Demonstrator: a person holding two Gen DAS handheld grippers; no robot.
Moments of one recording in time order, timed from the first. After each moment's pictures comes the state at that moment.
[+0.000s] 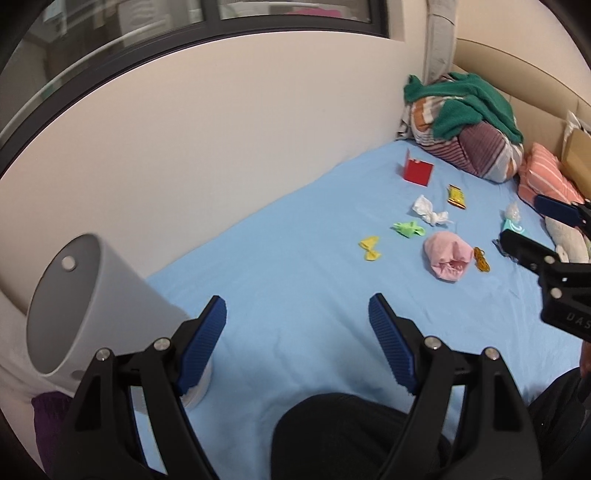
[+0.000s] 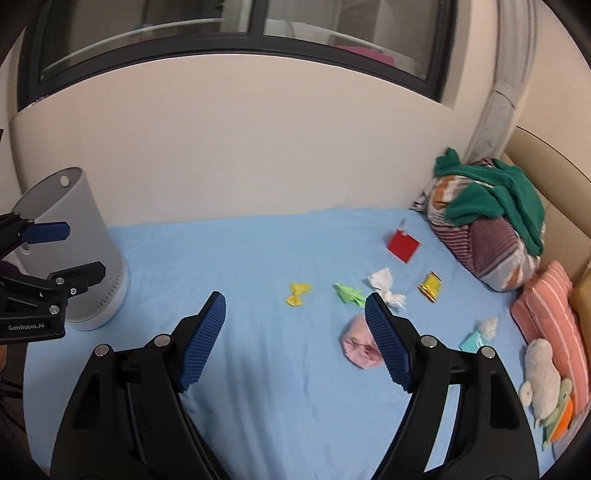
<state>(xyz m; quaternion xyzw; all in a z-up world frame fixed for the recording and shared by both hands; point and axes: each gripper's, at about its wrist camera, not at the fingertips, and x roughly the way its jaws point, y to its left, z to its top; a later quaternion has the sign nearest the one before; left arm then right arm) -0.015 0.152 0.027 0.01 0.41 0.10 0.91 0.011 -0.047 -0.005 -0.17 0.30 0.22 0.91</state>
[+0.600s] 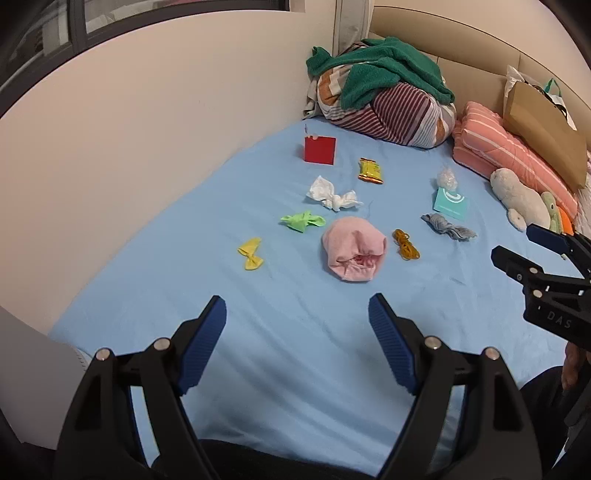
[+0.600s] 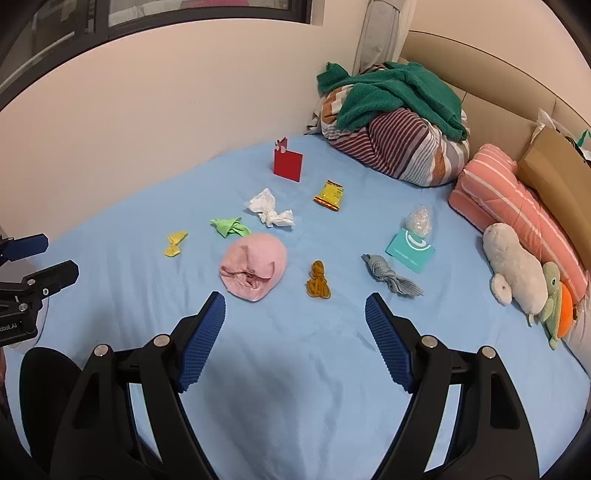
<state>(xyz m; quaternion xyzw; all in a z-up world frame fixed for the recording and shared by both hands) 0.067 0.025 -0.027 0.03 0.43 -0.03 0.90 0.061 -0.215 -0.079 -0.08 0.38 0.07 0.92</state>
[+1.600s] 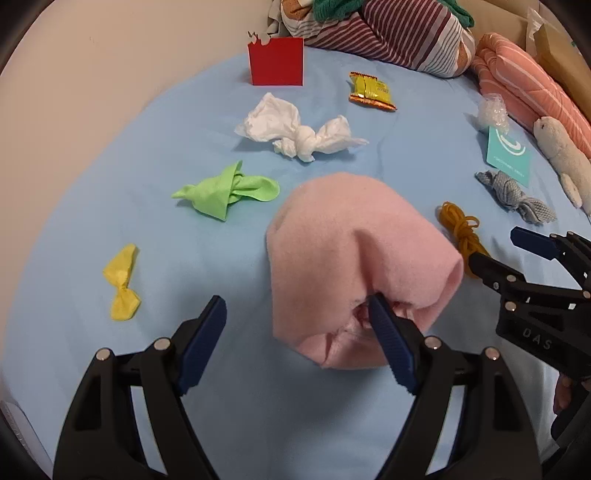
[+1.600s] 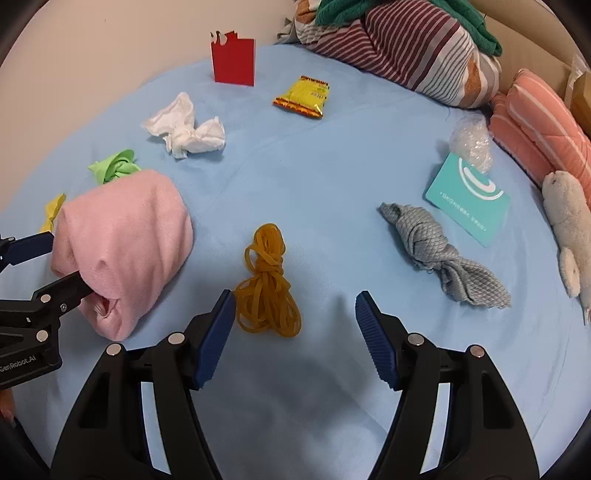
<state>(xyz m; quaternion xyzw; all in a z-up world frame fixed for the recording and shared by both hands) 0.248 -0.036 -0.212 0.05 0.52 -0.07 0.85 0.245 -0.250 -0.266 -0.07 0.49 0.03 0.87</state>
